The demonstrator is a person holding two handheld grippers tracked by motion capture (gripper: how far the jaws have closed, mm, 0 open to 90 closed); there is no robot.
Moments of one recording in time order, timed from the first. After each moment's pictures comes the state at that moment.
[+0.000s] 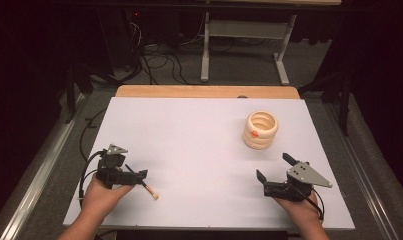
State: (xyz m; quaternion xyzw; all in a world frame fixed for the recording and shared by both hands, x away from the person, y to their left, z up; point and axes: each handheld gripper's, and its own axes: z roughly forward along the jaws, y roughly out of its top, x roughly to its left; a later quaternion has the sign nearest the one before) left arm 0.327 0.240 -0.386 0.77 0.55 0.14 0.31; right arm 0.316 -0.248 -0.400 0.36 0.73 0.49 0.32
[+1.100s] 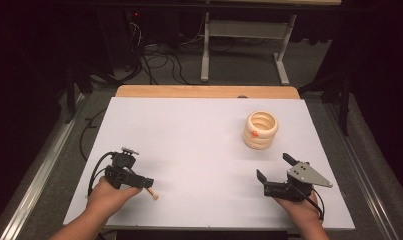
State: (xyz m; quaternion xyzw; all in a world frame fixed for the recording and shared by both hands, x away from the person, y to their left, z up) left arm 0.334 0.218 -0.389 0.78 0.58 0.05 0.21; right arm 0.316 -0.249 -0.400 0.36 0.73 0.49 0.32
